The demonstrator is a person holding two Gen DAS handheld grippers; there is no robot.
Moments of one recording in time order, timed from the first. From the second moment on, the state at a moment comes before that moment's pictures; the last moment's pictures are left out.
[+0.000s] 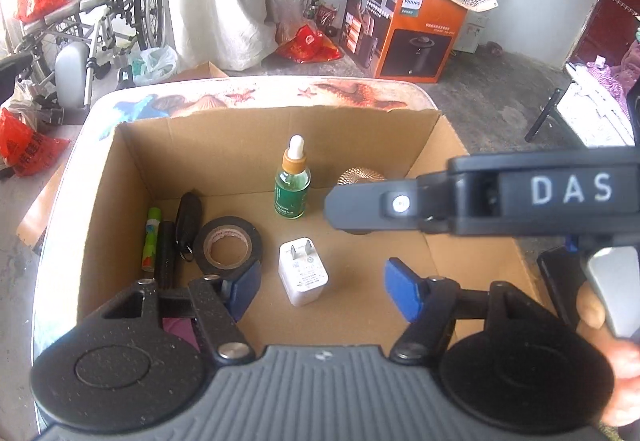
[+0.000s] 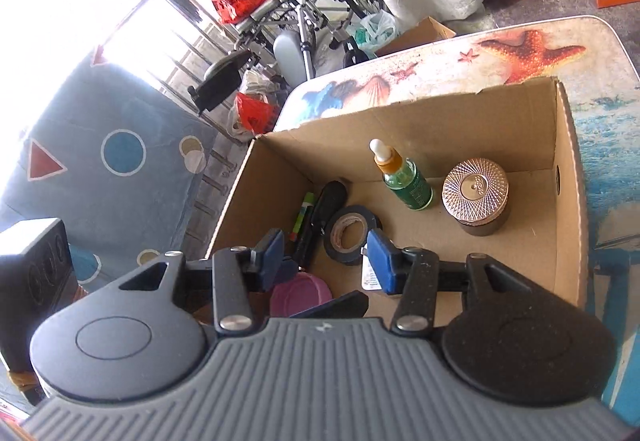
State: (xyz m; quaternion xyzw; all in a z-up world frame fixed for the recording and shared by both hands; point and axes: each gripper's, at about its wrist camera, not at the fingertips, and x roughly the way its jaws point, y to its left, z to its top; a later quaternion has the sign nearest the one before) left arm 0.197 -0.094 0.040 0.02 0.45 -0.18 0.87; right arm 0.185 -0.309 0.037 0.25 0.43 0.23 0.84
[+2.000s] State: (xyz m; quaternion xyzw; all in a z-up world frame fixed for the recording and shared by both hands) left arm 0.063 -0.008 -0.016 0.05 0.35 -0.14 0.92; right arm 0.062 -0.205 -0.017 0.30 0.42 0.26 0.81
